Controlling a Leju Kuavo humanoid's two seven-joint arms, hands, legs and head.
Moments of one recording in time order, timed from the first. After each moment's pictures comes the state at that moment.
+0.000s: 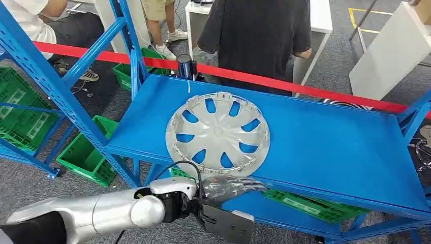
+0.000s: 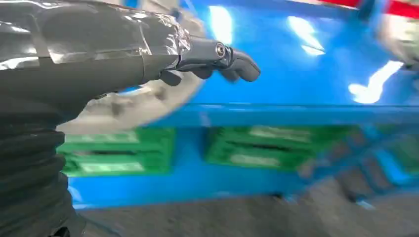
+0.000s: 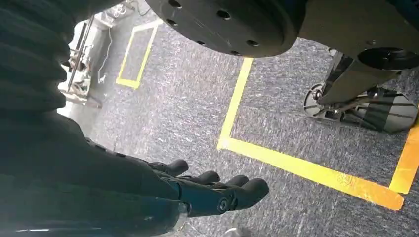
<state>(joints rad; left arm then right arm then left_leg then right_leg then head) -0.59 0.36 -1.12 -1.82 -0.18 -0.28 0.40 -0.19 -0.04 1.13 -0.17 -0.99 -0.21 0.14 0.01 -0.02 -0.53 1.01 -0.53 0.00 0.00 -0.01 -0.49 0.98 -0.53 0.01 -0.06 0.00</state>
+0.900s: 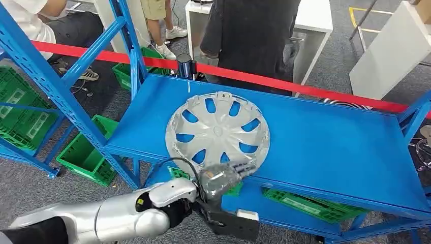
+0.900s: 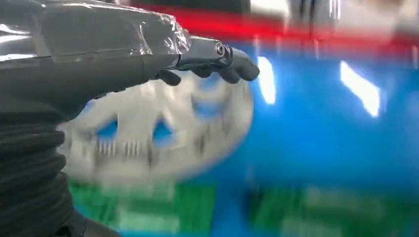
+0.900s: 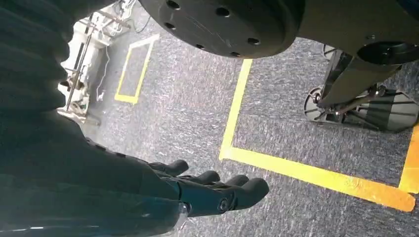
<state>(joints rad) -0.54 0.33 -1.12 -1.81 -0.39 -0.27 0.47 -0.18 -0.04 1.11 -0.18 -1.02 -0.22 0.14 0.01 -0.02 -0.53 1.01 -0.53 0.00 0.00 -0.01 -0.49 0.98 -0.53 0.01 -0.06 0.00</state>
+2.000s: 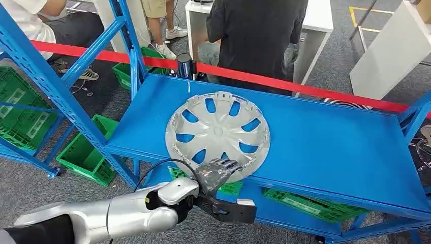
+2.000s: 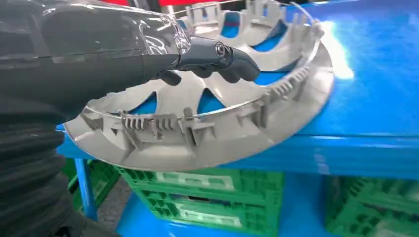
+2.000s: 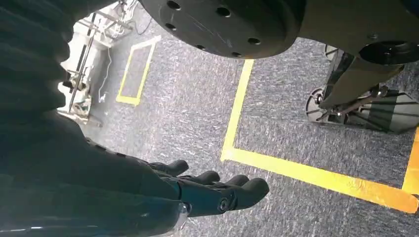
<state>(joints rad) -0.55 0.31 -1.16 -1.61 -0.52 -0.21 0.60 -0.18 -0.04 1.11 -0.18 -1.03 -0.23 0.15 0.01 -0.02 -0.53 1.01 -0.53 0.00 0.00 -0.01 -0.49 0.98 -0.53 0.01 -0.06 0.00</state>
